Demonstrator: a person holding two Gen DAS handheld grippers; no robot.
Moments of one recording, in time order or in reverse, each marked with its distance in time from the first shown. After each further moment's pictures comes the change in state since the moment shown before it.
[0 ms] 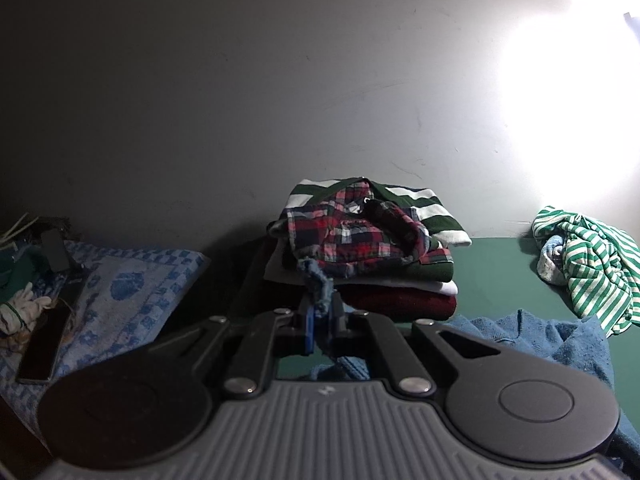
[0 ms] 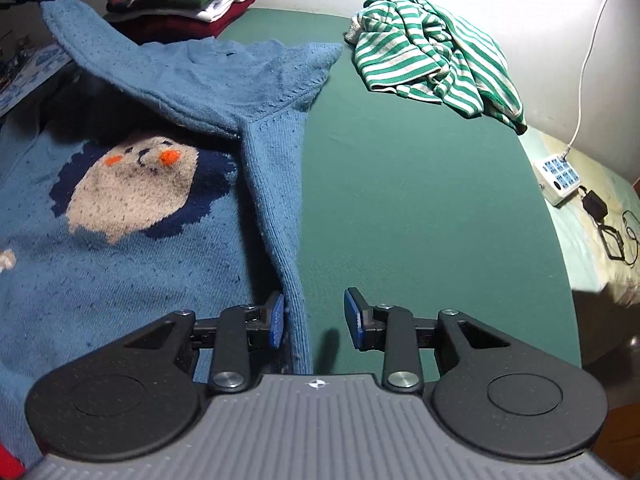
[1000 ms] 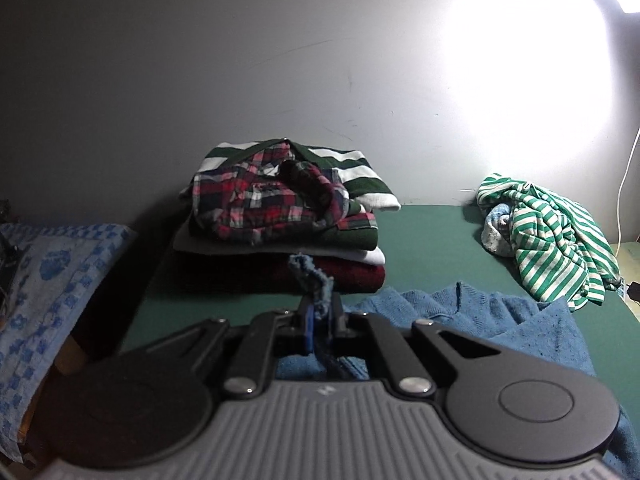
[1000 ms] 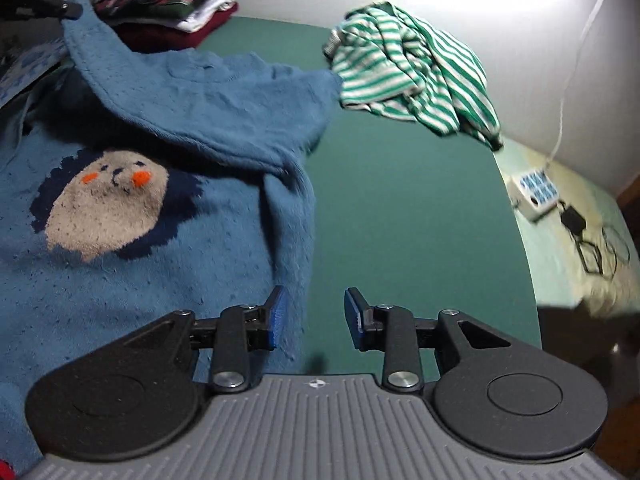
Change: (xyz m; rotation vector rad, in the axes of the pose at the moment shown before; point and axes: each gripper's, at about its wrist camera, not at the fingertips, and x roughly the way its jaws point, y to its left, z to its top) left arm 0.035 -0.051 -0.005 0.012 0.105 -0.185; right arm -0.008 -0.019 0.010 0.063 0.007 -0.057
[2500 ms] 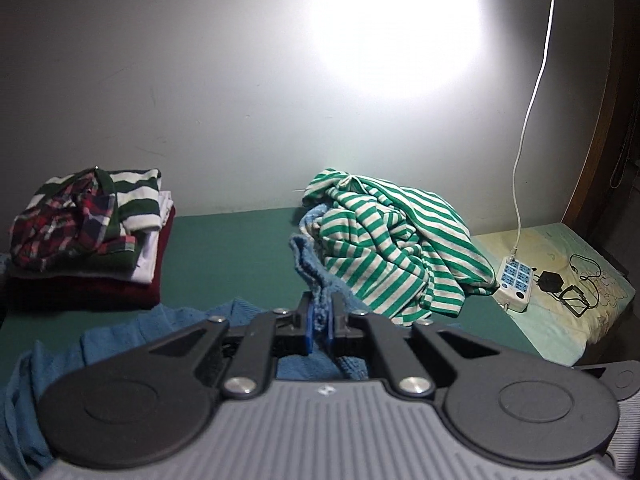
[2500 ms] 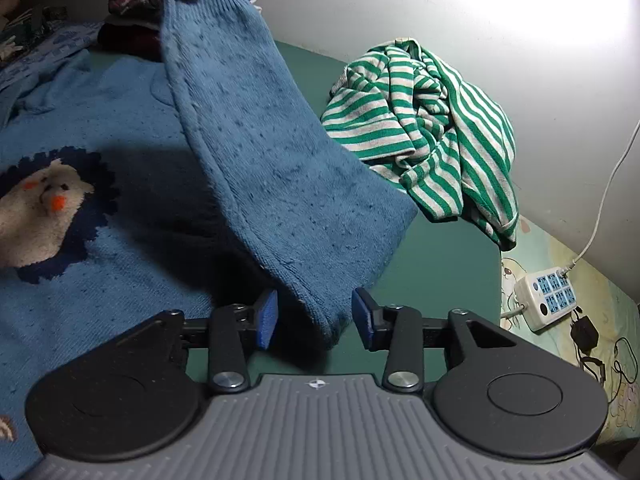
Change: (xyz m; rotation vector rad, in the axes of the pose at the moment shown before) left arm -0.007 -0.213 0.022 0.064 0.004 -0.185; right arm 0.074 -0.061 0.072 -0.300 -0.123 0.089
